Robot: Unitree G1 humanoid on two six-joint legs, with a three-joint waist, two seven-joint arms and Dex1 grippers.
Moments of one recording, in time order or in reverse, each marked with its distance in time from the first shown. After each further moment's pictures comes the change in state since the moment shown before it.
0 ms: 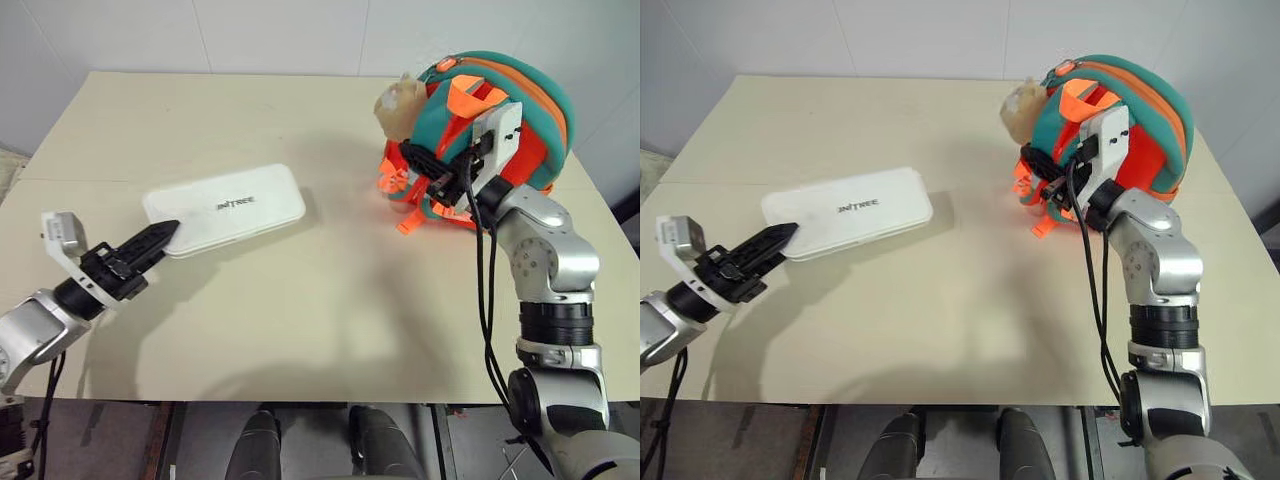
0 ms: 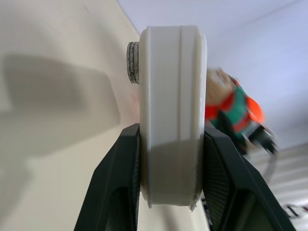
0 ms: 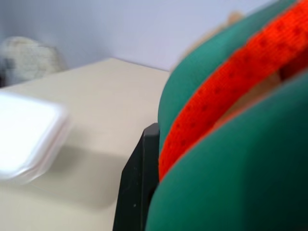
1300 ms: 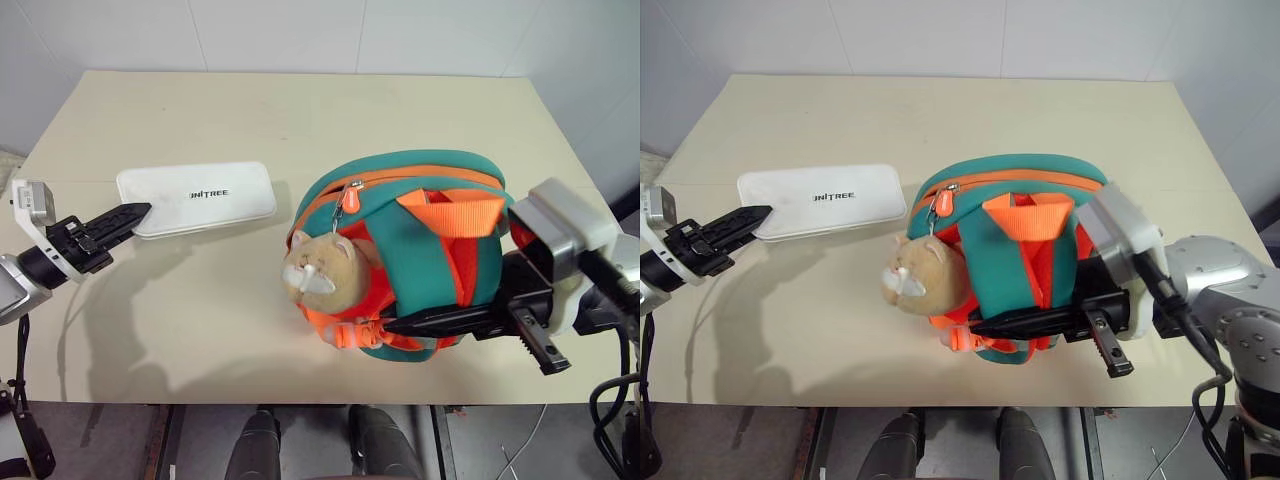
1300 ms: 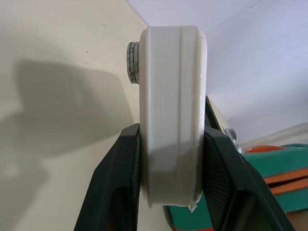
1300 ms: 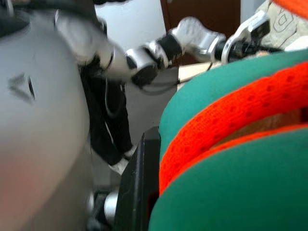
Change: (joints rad) left arm -0.331 0.107 -0.013 0.334 0.610 0.188 -0.505; right arm 0.253 -0.411 0.010 -0.576 0.632 0.279 0.408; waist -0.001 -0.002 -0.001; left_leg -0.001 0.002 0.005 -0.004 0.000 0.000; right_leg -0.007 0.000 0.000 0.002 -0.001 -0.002
